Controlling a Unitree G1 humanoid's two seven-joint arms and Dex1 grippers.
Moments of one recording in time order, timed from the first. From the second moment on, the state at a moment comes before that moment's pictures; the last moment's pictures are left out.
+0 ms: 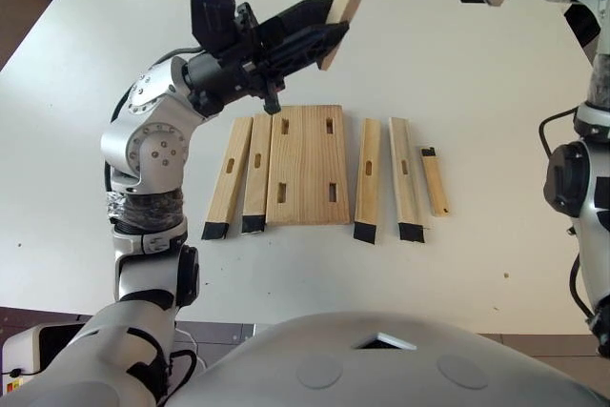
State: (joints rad) left arm -0.49 0.38 0.09 -0.23 -0.84 0.51 -1.01; right arm -1.10 -0.56 -0.01 0.22 0.75 0.97 1.35
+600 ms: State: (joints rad) left arm -0.48 0.39 0.08 -0.20 -0.83 0.51 -1.02; right arm -1.08 -0.56 0.00 0.19 0.74 0.99 1.34
